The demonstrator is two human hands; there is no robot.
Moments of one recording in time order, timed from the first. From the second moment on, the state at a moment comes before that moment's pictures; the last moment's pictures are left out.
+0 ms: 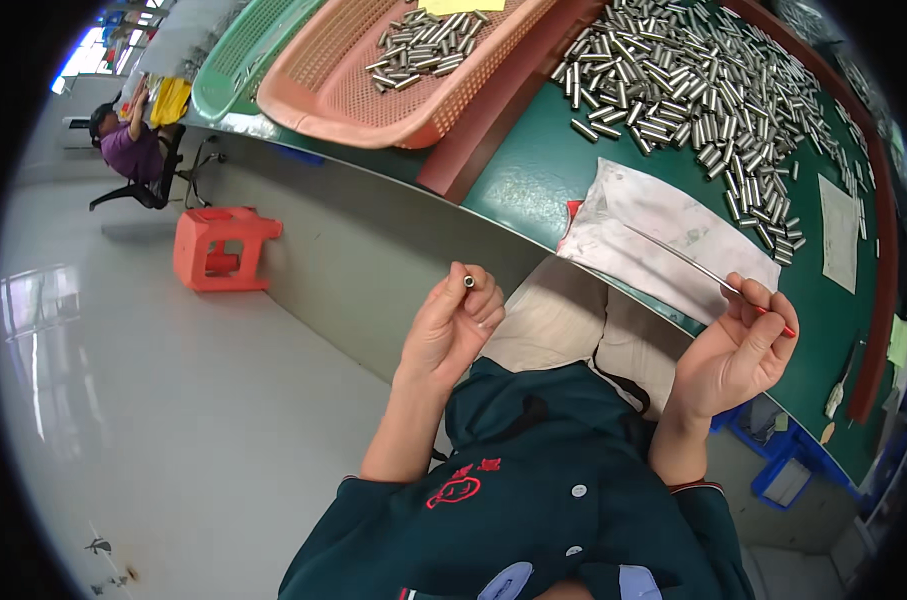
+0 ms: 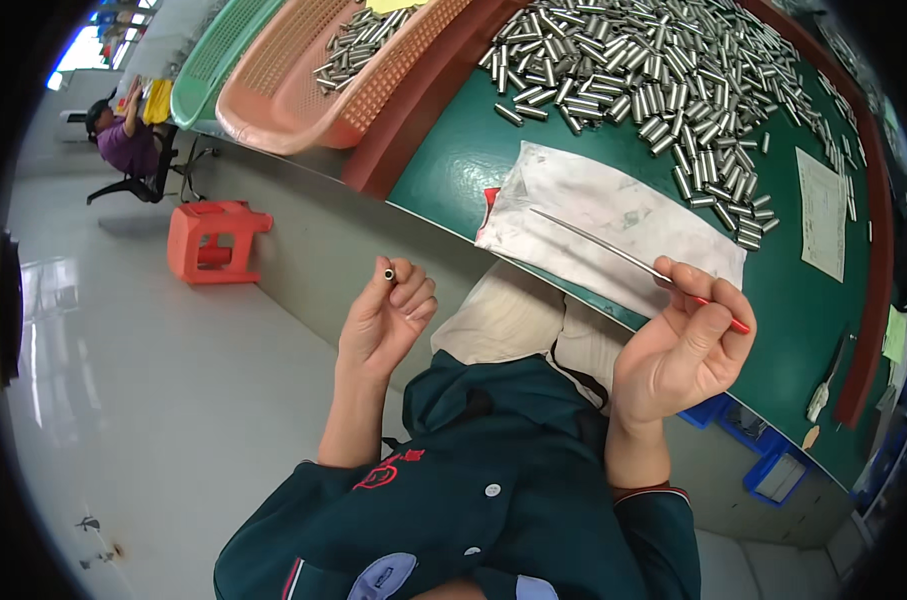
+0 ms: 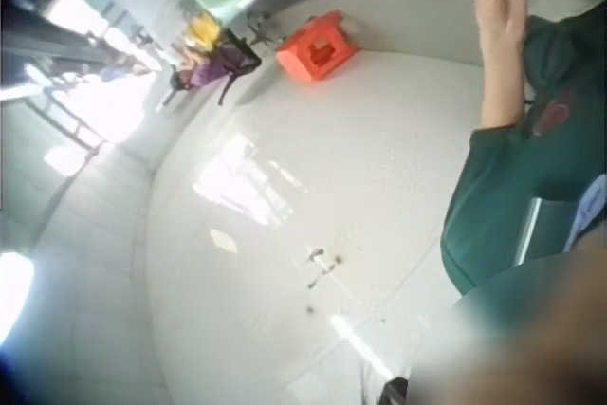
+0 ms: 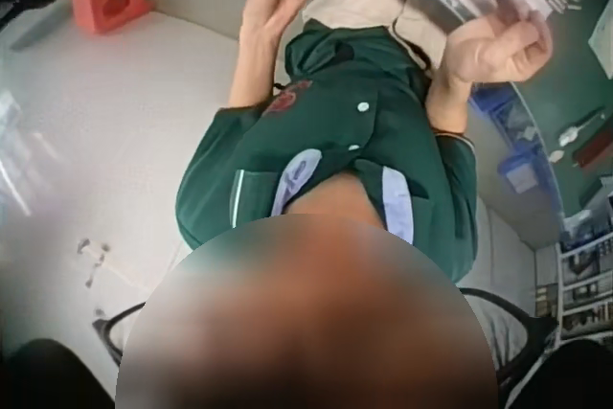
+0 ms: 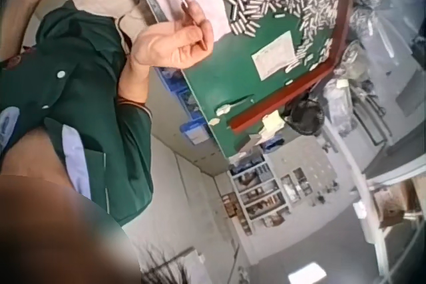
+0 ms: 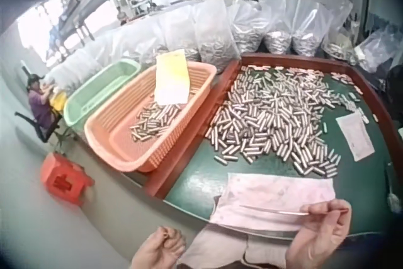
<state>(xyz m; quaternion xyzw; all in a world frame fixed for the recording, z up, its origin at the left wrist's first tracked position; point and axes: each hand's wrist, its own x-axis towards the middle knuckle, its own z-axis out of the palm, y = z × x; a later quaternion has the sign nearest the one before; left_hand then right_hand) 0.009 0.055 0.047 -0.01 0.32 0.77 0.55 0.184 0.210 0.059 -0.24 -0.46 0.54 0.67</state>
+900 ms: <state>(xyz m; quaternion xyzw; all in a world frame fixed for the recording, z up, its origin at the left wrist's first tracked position) 0.006 0.046 0.012 -0.18 0.27 0.75 0.57 0.180 0.208 0.059 -0.26 -0.50 0.52 0.64</state>
